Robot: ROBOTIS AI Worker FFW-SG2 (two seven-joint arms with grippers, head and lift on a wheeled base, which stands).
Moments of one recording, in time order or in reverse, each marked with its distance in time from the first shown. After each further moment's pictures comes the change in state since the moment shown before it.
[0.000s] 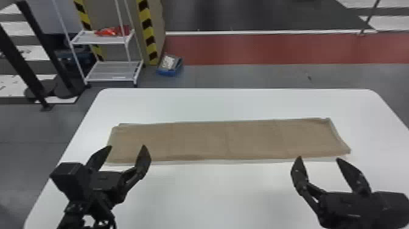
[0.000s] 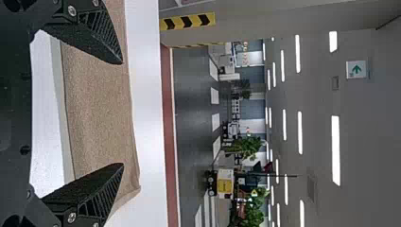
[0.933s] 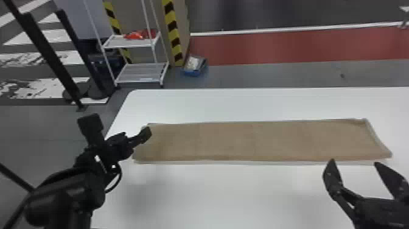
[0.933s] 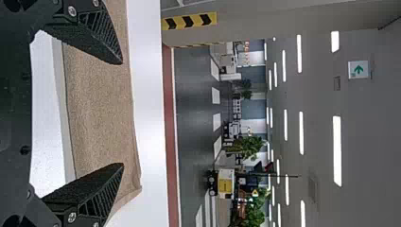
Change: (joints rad) left arm -0.511 0.080 0.244 0.413 0.029 0.461 -0.152; right arm -0.008 0.000 0.000 0.008 0.003 0.004 0.000
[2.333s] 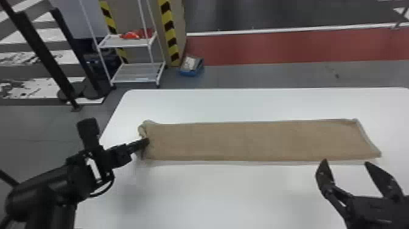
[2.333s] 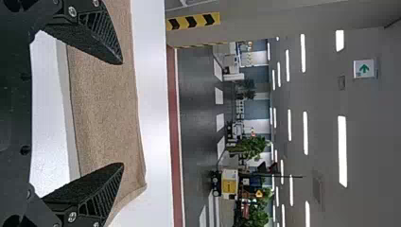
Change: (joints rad) left arm -0.042 0.045 0.027 0.036 0.048 0.256 -0.204; right arm -0.021 0.000 0.001 0.030 -0.003 0.005 0.000
